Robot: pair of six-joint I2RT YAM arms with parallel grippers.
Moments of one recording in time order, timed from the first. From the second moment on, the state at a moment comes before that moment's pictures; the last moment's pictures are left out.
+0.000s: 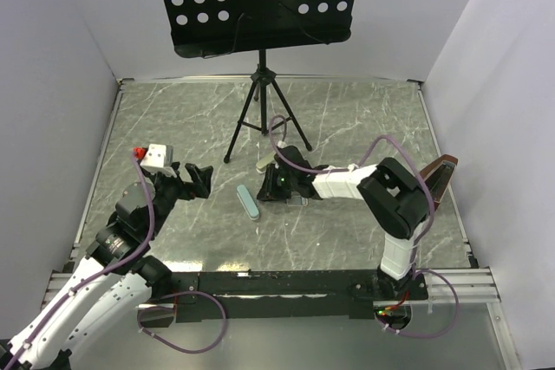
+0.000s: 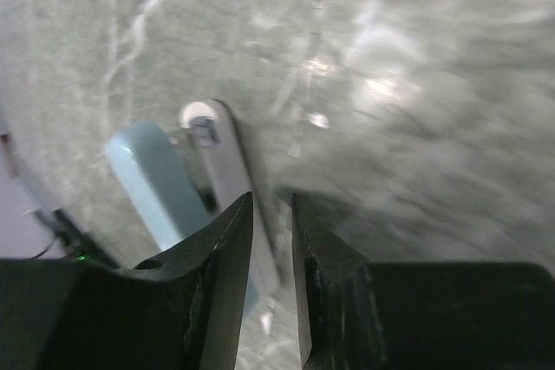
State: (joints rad) left arm -0.61 0.47 0.61 -0.26 -0.33 -0.28; right arm 0.75 1.85 0.95 0.09 -0.24 0.85
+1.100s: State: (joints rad) left arm -0.44 0.11 0.58 -0.17 -0.76 -0.40; right arm 0.47 0.39 0.80 -0.43 0.69 0.33
